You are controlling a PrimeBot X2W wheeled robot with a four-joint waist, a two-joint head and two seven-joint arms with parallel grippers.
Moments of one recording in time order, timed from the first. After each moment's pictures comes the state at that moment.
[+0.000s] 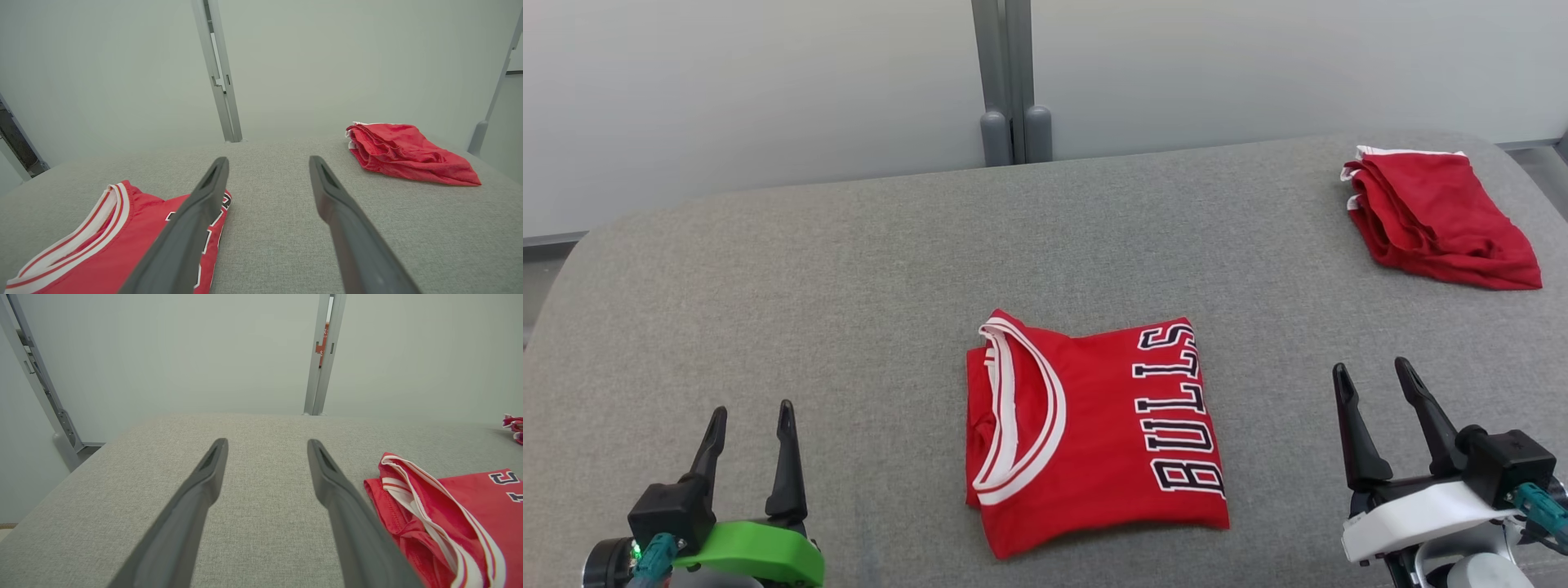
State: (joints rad) left arm -0.03 0.15 -0.05 0.27 -0.27 -0.03 -0.26; right arm 0.02 -0.17 0.06 0.12 0.29 0.13 -0.26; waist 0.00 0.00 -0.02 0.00
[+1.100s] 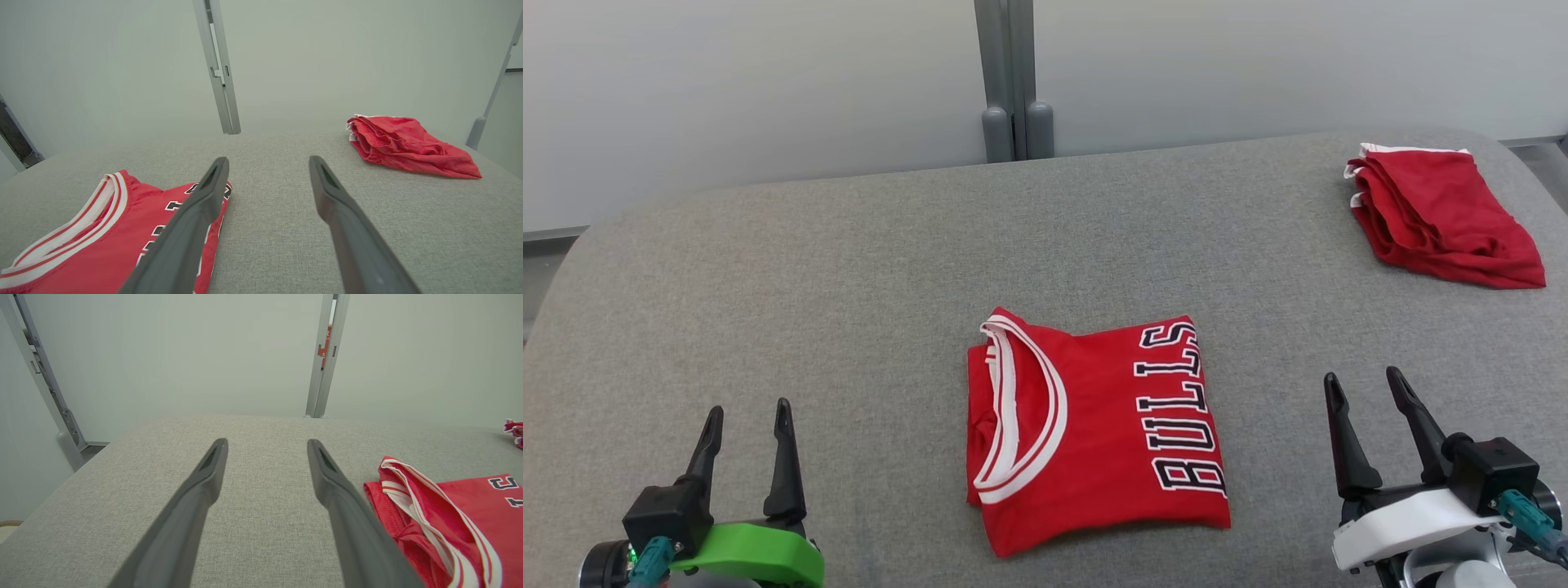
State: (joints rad) left arm 0.00 0.15 -0.06 0.21 -0.29 0.00 -0.25; right arm 0.03 -0.14 0.05 0.13 0.23 0.13 -0.26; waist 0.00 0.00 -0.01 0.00
